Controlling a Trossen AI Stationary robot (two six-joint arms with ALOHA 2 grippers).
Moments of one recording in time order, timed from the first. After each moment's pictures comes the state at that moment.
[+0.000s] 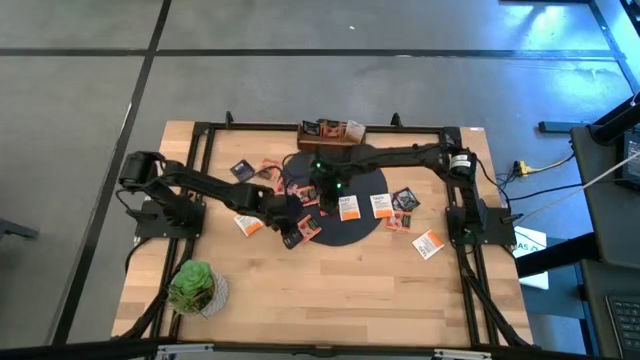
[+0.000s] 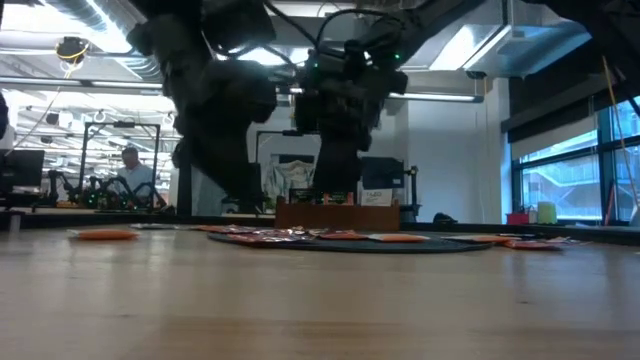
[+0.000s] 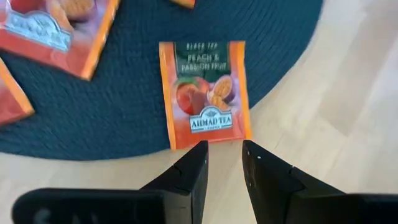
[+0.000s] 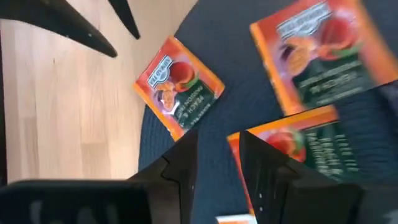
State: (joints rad) left arm -0.05 1.57 0.89 -0.36 0.01 -0.72; right arm -0.24 2.06 1.55 -0.66 -0.45 0.02
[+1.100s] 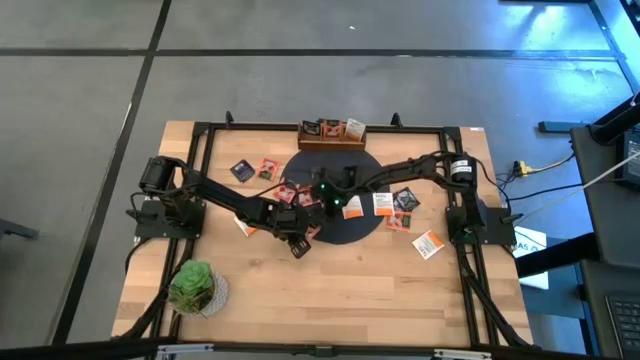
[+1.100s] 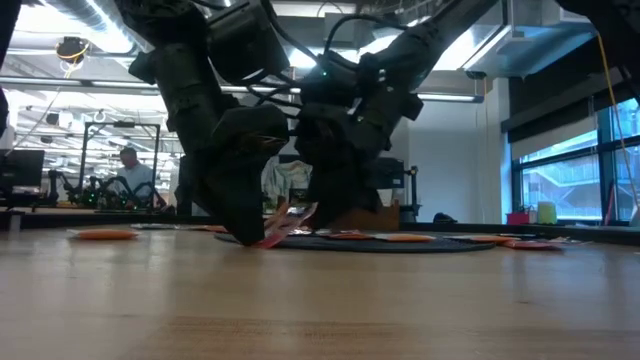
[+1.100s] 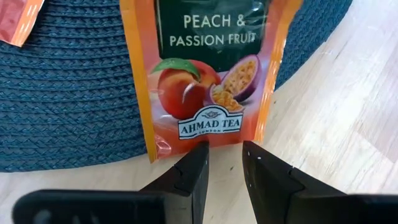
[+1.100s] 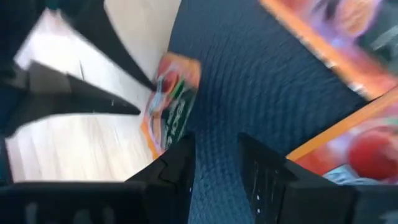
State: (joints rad) left arm -0.12 1.76 0.89 -0.20 -0.07 -0.80; right arm -0.14 2.05 1.32 -0.30 -0.38 0.47
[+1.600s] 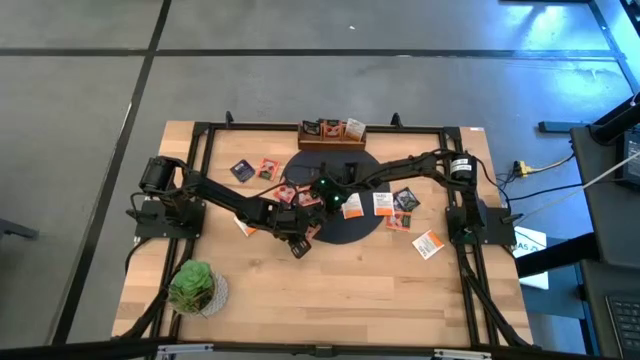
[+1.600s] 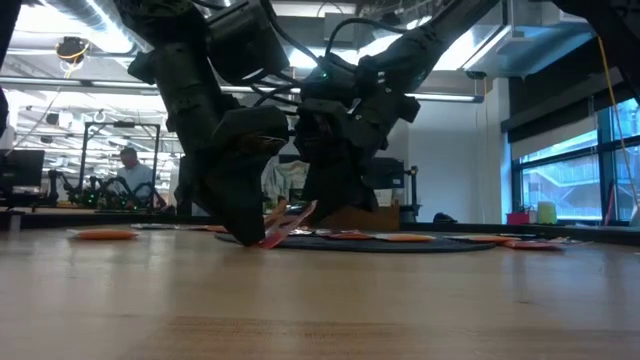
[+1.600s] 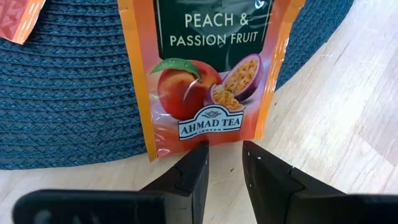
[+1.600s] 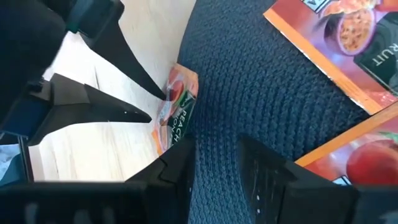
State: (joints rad) left arm -0.12 1.76 0.89 -0.19 -0.08 -0.81; right arm -0.17 2.05 1.33 -0.29 -0.44 0.47
